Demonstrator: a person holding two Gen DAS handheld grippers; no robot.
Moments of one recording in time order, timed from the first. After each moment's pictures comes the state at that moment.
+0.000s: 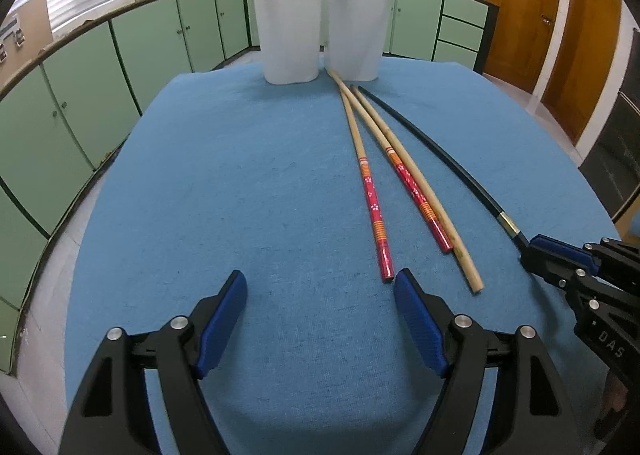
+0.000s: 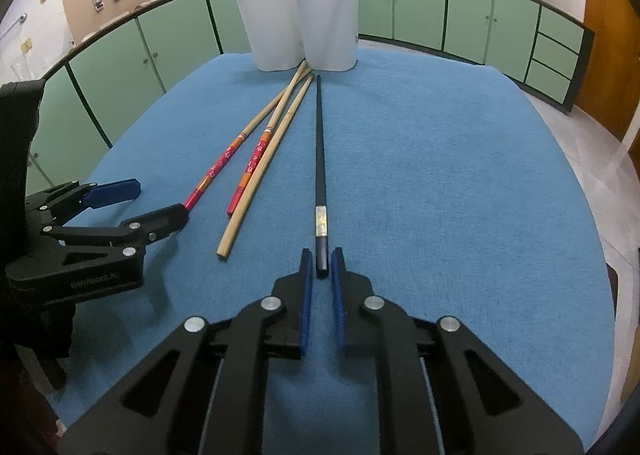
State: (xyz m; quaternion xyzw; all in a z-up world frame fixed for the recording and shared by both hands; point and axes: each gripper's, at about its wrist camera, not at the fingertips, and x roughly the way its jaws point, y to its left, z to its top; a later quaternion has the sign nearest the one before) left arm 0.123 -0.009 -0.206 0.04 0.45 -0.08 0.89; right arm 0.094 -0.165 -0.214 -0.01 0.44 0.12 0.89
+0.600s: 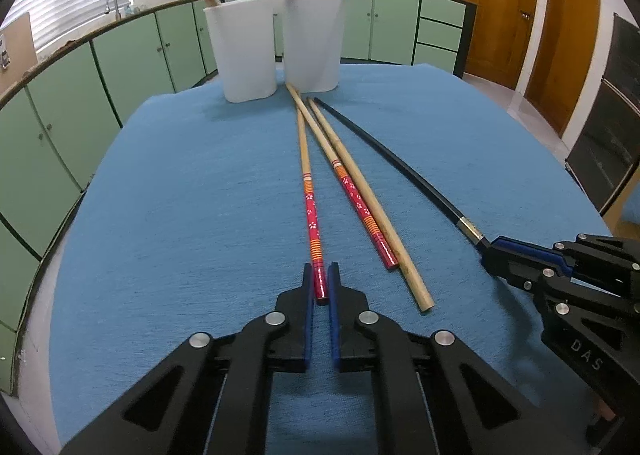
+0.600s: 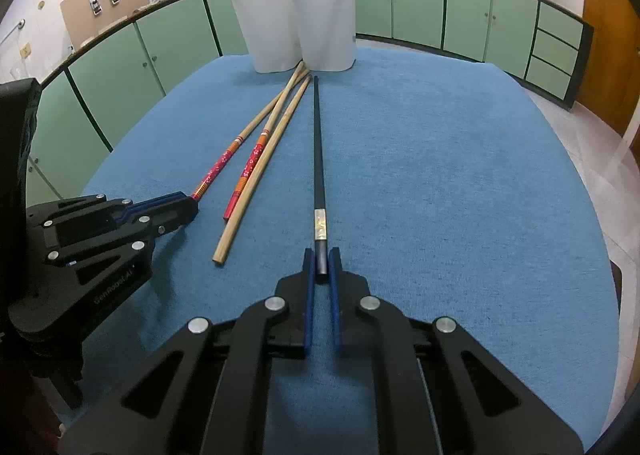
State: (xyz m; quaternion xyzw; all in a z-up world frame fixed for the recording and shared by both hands) left arm 0.126 -0.040 -0.205 0.05 0.43 -0.11 0.90; right arm 0.099 -0.165 -0.215 0.00 0.44 0.12 0.89
